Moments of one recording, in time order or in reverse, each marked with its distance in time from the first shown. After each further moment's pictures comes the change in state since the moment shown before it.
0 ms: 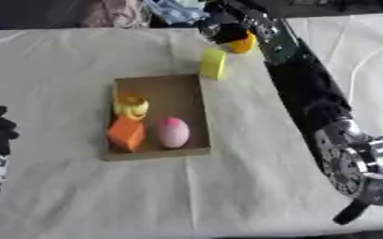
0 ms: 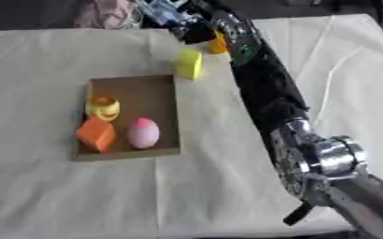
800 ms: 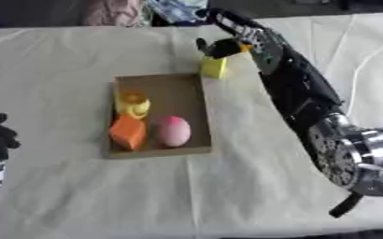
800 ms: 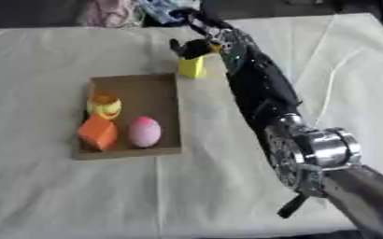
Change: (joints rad) left arm 0.015 -0.051 0.004 0.000 -0.013 0.037 -0.036; right arm -0.018 -0.029 0.000 0.097 0.189 -0.024 -0.064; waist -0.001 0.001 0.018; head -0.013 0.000
